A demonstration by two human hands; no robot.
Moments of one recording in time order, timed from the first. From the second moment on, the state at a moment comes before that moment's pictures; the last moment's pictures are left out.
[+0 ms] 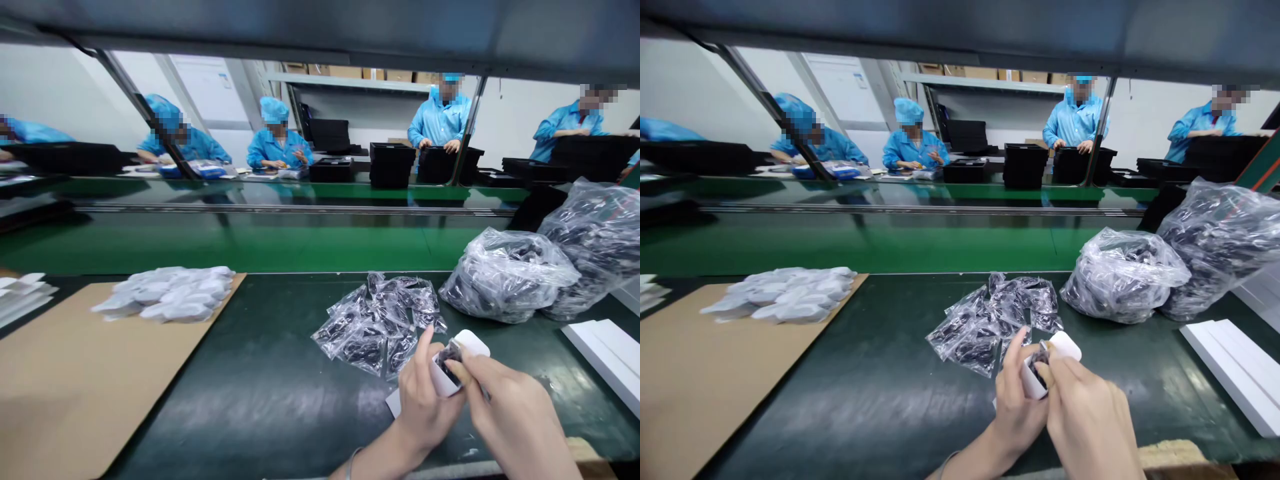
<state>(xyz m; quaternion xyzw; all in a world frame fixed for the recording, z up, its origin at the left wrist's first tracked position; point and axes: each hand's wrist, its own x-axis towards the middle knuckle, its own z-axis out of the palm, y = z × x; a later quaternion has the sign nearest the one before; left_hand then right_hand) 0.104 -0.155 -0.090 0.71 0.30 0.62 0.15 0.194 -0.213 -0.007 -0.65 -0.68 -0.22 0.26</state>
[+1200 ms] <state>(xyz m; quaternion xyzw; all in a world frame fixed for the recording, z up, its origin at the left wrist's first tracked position) 0.097 -0.154 -0.094 0.71 0.30 0.63 0.13 0.208 -0.212 -0.035 -0.59 -0.70 -0.31 0.25</state>
